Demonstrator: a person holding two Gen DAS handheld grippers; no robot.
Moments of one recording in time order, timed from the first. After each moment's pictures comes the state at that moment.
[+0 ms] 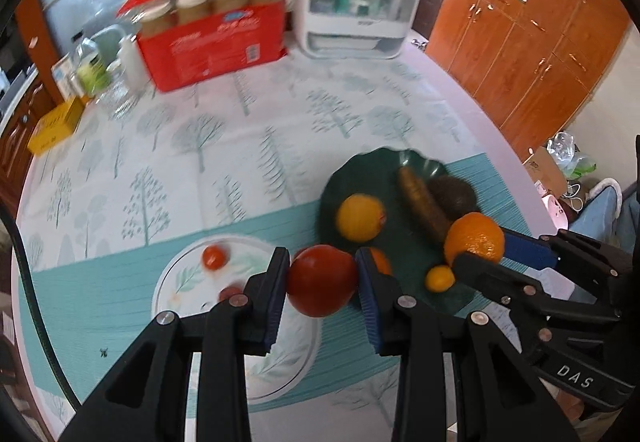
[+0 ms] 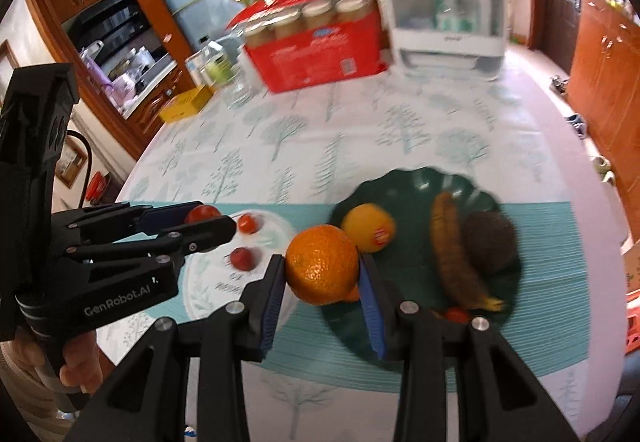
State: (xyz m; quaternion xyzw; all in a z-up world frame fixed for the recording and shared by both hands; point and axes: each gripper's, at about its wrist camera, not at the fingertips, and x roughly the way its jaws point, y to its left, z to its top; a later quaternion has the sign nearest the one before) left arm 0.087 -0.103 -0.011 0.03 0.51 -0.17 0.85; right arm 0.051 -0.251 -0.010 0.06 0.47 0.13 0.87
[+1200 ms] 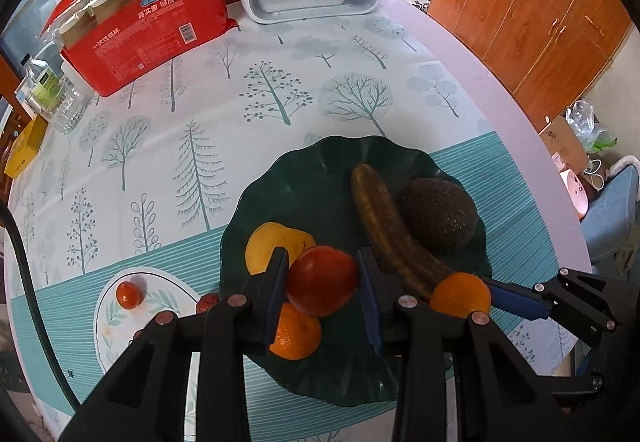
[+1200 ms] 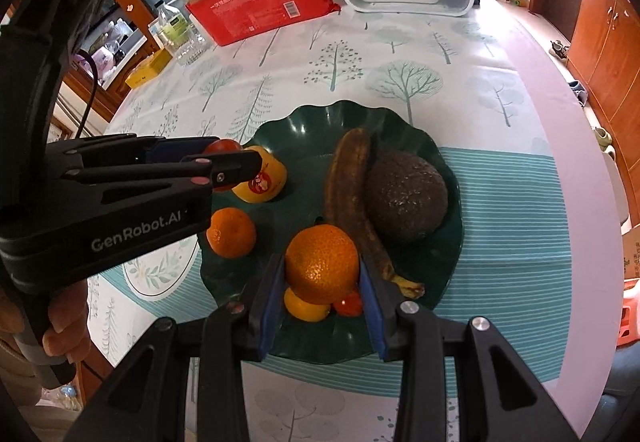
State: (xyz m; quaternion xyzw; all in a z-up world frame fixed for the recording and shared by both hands) left arm 0.137 -0.221 -0.078 0.08 0.55 -0.15 0.81; right arm 0.075 -0.327 -0.088 0.05 0.55 0.14 0.82
